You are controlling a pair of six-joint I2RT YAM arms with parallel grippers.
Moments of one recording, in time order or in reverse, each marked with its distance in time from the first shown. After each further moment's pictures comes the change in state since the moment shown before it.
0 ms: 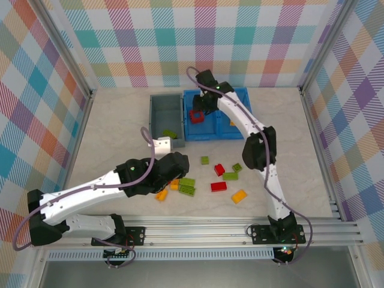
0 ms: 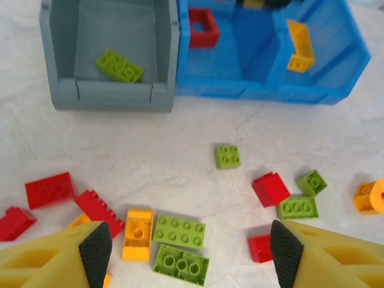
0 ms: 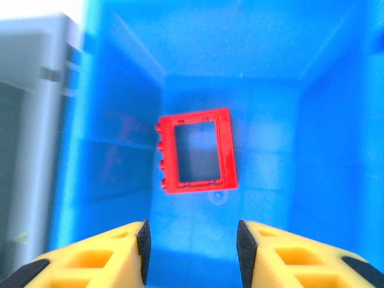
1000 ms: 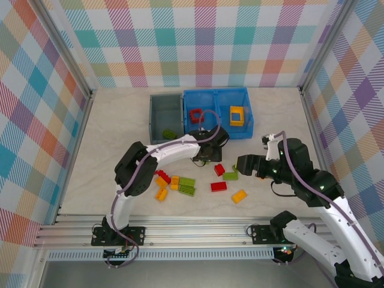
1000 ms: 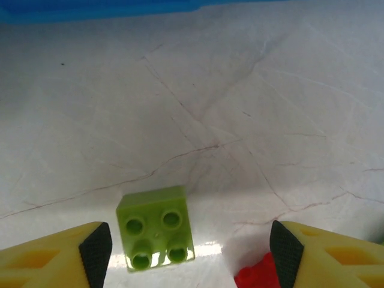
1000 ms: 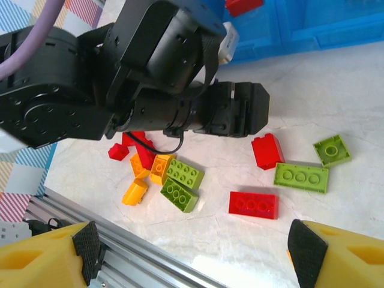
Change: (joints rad) left arm 0.269 0.929 0.498 0.166 0.427 0.229; right arm 0.005 -1.618 -1.364 0.031 -0.261 0.185
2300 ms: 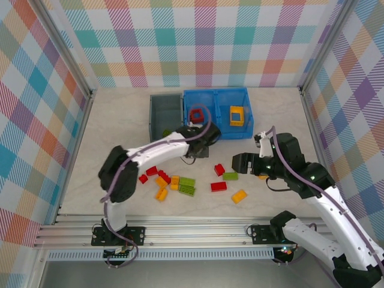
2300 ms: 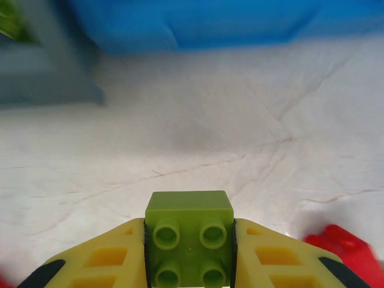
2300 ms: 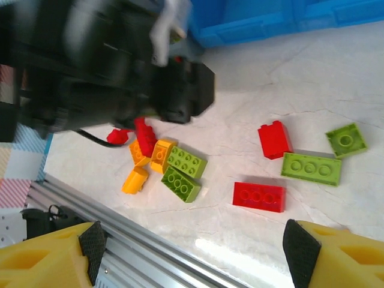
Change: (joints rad) left arm 0.034 -0.242 -0.087 -0.132 -0.152 0.009; right arm 0.000 0.087 0.000 0.037 -0.080 -0.028
